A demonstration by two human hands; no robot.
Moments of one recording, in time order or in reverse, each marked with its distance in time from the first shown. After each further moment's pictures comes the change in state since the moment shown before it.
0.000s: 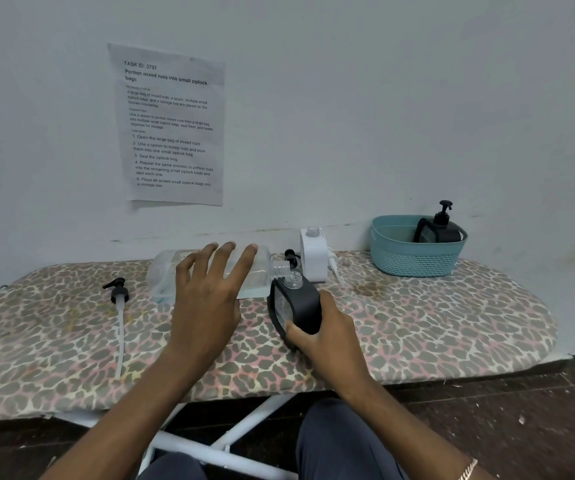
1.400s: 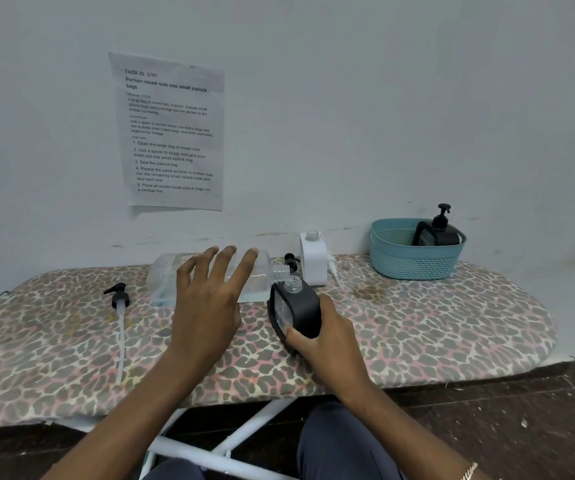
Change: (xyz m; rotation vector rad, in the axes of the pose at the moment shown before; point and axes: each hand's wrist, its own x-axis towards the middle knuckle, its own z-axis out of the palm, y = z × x) left_hand 0.002 0.002 -0.005 -0.004 -0.021 0.001; right_hand 0.000 0.000 0.000 0.012 -0.006 0.010
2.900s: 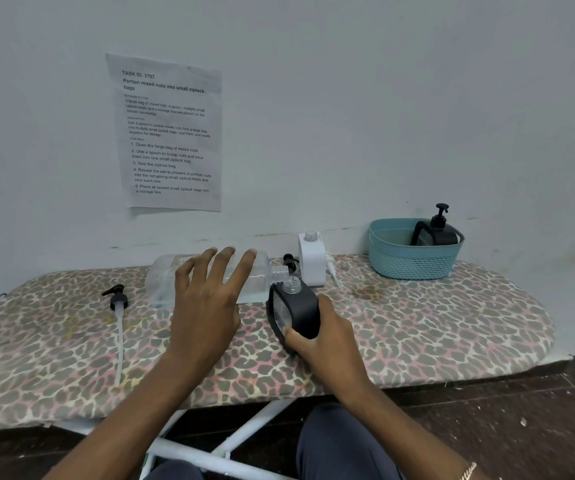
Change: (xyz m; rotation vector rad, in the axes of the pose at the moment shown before) left_hand 0.000 0.001 -0.001 0.005 0.001 0.001; right_hand -0.002 -0.005 -0.001 0.017 0.005 -0.013
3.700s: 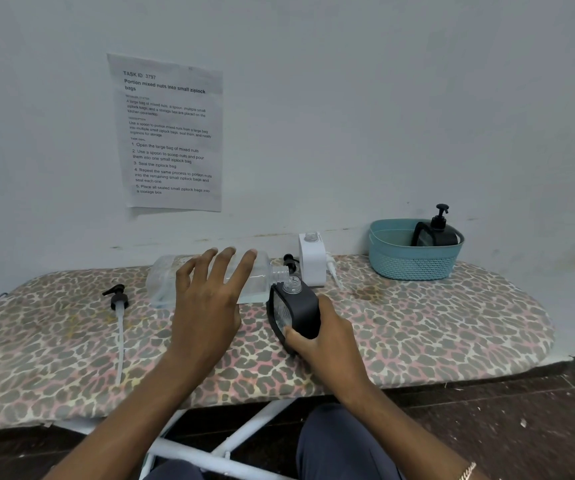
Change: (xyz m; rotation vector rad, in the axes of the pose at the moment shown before) left_hand 0.000 0.001 0.000 -0.007 0.003 -0.002; right_hand 0.001 0.004 0.001 -0.018 0.001 0.004
